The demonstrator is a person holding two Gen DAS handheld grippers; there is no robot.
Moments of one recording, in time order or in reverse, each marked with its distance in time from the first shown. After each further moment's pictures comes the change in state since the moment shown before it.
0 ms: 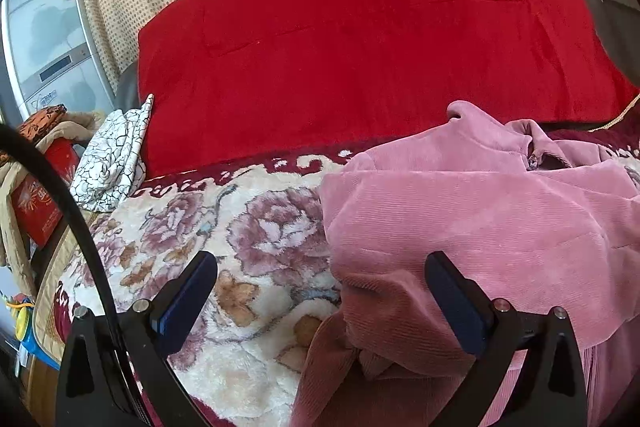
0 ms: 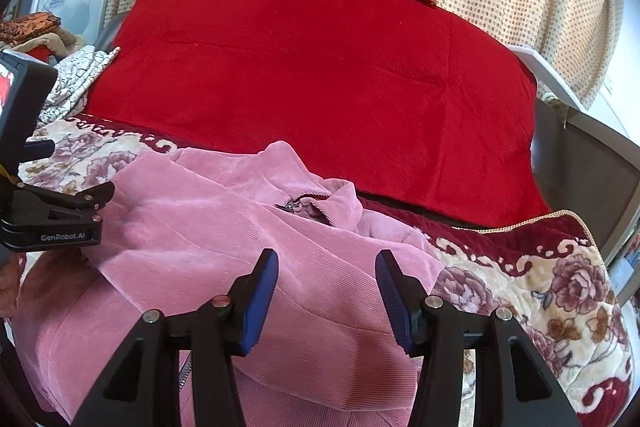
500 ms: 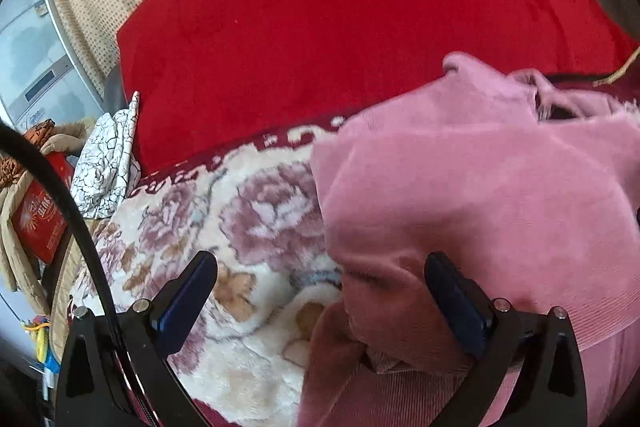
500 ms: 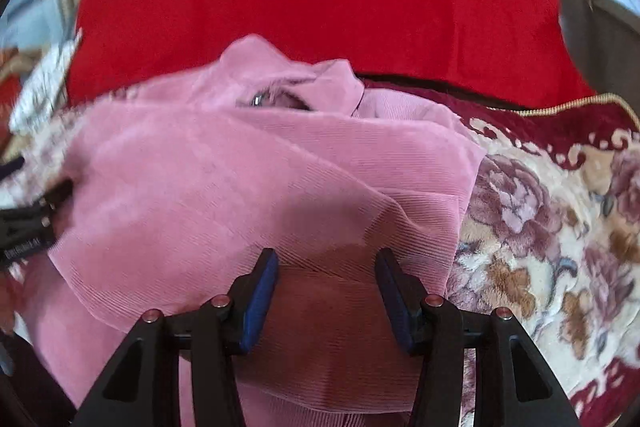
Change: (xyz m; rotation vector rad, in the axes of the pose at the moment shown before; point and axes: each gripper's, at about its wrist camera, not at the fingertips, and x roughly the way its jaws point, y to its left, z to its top) left arm 0.020 -0.008 -0.002 0.094 0.080 0.014; right arm 0.076 -0.042 -0.034 0.216 0.349 0.160
